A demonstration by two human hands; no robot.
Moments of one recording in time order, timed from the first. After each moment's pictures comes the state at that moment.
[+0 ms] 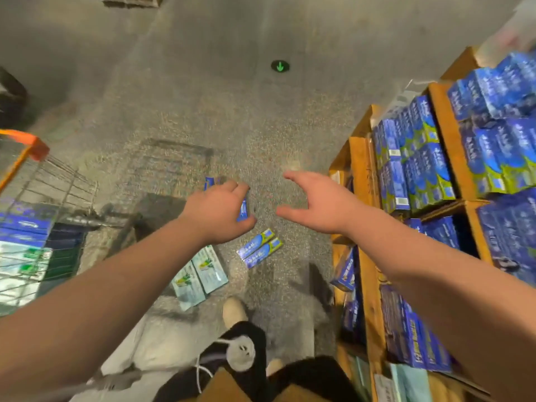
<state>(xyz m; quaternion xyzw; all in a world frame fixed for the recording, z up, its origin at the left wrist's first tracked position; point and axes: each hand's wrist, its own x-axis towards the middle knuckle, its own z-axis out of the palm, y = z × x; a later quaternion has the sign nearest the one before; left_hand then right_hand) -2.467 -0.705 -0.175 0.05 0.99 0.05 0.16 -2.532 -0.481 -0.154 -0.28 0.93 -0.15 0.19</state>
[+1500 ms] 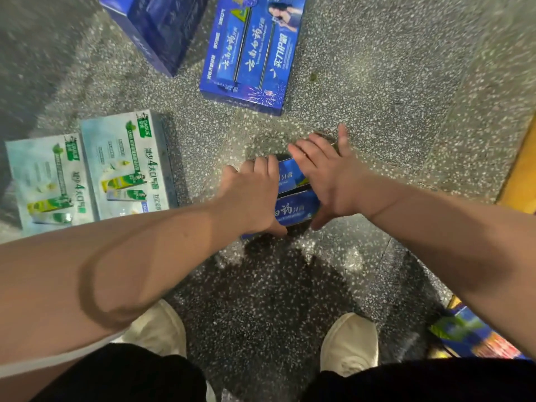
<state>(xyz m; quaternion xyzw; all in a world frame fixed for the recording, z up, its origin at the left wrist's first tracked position) -2.543 -0.671 -0.988 -0.07 0.94 0.04 0.34 -2.669 -0.535 -0.987 -0.54 0.75 0.22 0.30</state>
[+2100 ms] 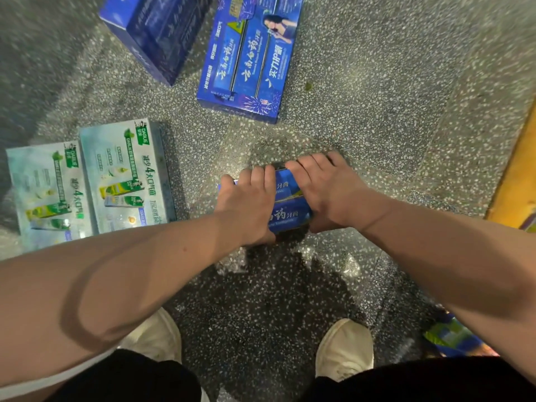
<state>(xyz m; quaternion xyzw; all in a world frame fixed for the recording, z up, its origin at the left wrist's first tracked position) -2.537 -0.664 -0.988 -0.07 0.94 0.02 0.33 -2.657 -0.533 -0.974 -0.56 0.76 0.21 0.26</state>
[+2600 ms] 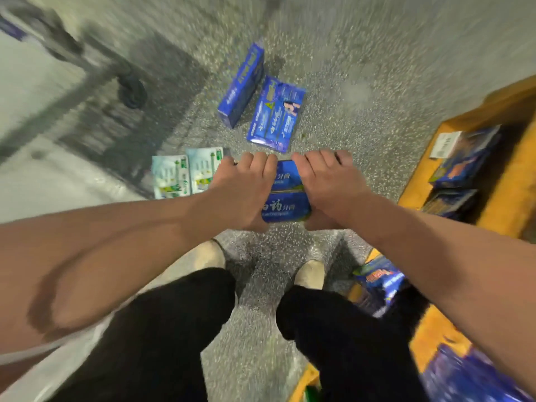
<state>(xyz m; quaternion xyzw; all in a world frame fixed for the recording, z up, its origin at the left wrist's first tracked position) -2.495 -0.734 -0.570 -0.03 0.97 0.00 0.24 -2.613 -0.577 -0.571 -0.53 0.82 0.15 0.18</state>
